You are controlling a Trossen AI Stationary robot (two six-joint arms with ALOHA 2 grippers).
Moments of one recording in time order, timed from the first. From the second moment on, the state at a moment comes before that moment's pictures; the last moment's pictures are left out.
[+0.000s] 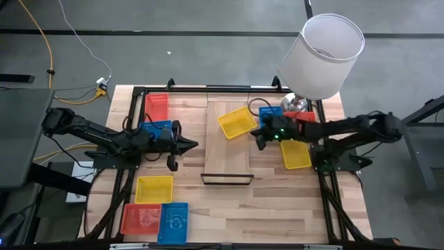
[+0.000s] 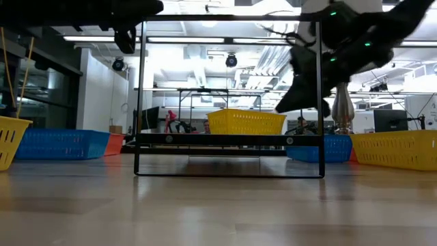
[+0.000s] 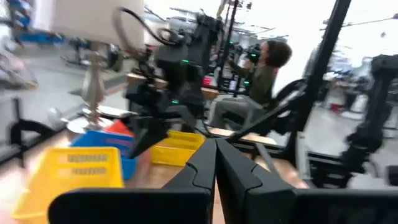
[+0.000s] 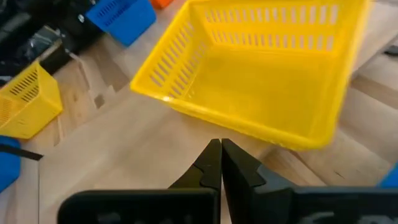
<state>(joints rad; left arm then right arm) -0.06 0.97 0.32 0.71 -0.20 -0.18 -0.20 1.26 0.50 0.20 0.04 0.55</state>
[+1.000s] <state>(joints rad) -0.06 0.97 0.32 0.67 -0.16 -0.21 -0.14 1.81 1.02 0.07 0.13 0.60</state>
